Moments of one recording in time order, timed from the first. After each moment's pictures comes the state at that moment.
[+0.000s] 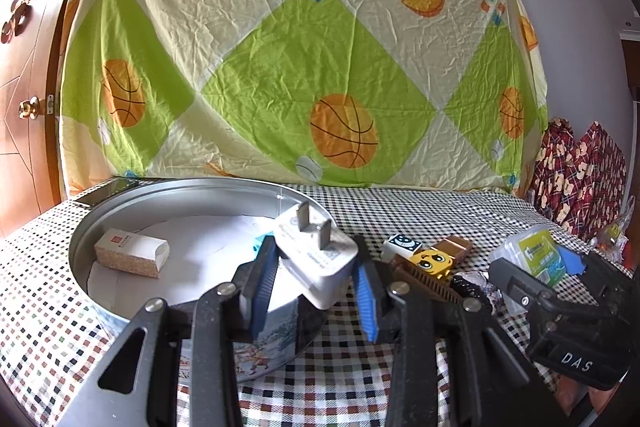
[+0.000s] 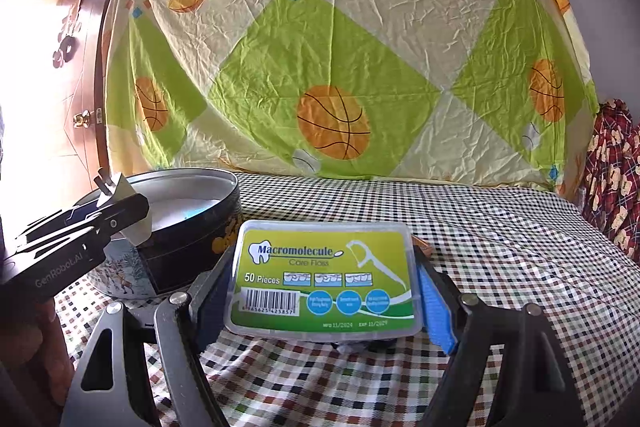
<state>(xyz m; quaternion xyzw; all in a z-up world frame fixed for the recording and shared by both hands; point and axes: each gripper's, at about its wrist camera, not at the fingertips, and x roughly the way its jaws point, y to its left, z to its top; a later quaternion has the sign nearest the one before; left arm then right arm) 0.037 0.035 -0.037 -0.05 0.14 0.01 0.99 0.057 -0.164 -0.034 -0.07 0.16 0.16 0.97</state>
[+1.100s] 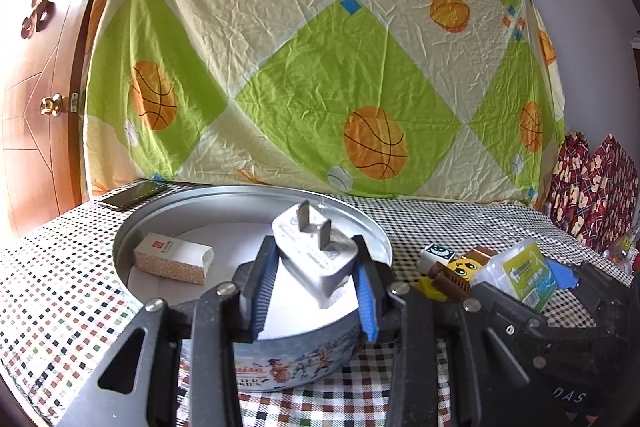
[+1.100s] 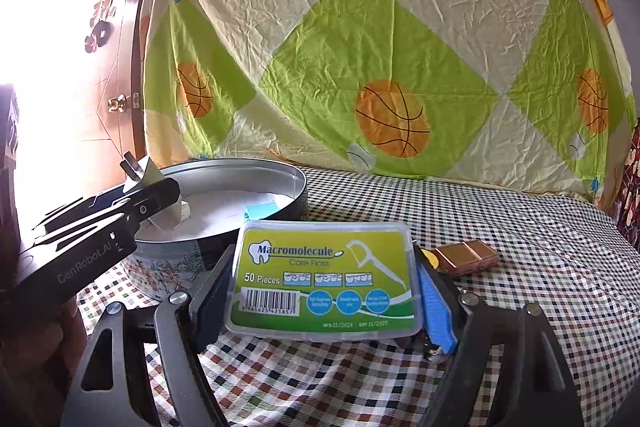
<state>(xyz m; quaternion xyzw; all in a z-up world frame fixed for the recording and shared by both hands) 0.025 0.072 -0.037 -0.06 0.12 0.04 0.99 0.053 -0.108 -0.040 -0.09 0.17 0.22 0.96</state>
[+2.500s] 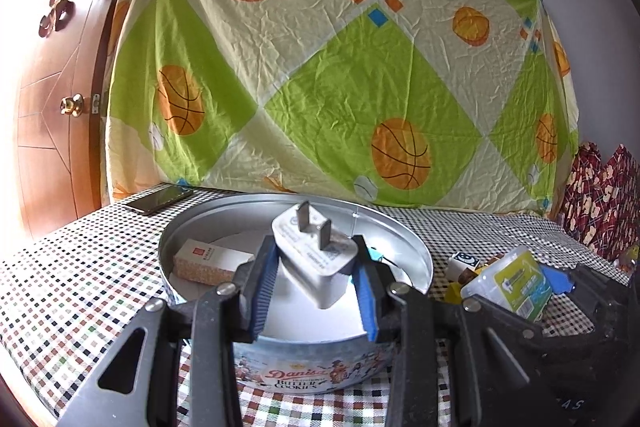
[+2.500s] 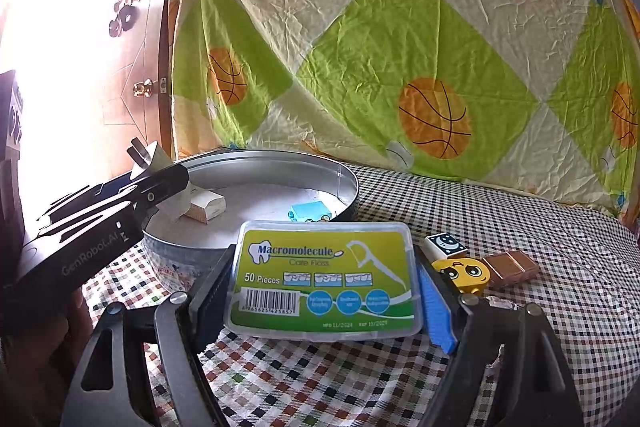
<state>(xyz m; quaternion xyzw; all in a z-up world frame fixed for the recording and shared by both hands) 0.014 0.105 -0.034 -0.07 0.11 0.07 0.99 0.056 -0.071 -0.041 -0.11 0.18 0.26 0.94</state>
